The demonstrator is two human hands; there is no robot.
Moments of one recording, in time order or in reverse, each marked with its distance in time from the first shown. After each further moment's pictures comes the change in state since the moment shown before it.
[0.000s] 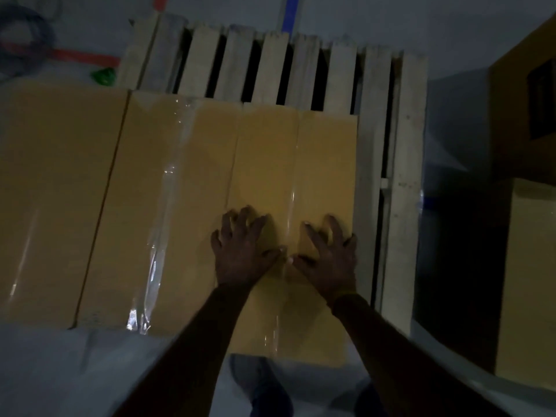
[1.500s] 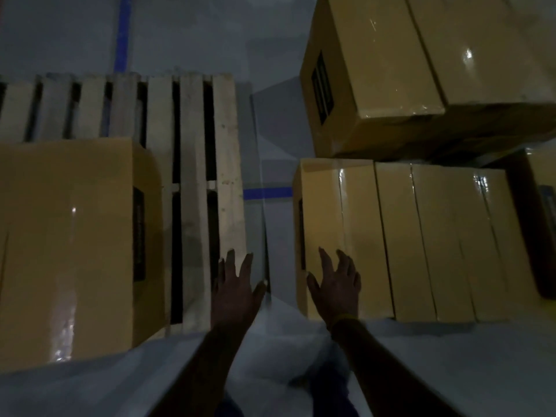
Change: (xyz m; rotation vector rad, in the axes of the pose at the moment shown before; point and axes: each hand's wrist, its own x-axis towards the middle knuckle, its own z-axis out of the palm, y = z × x) left_hand -0.161 0.434 0.098 -0.217 -0.189 0.118; right_hand -0.177 0.418 -0.187 0.025 0.156 0.393
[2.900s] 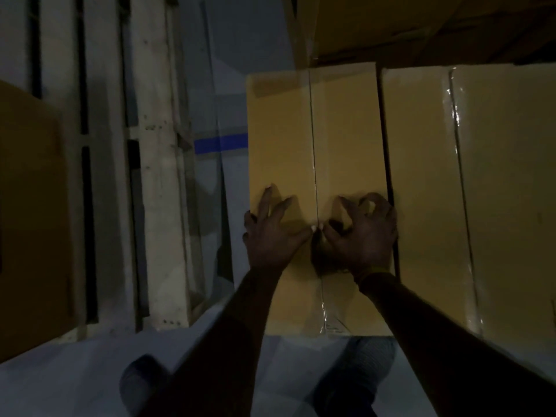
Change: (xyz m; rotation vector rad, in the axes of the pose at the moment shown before) left_hand 0.164 0.130 0.256 -0.115 0.041 0.008; right_hand 0.198 0.207 0.092 0.164 0.207 -0.045
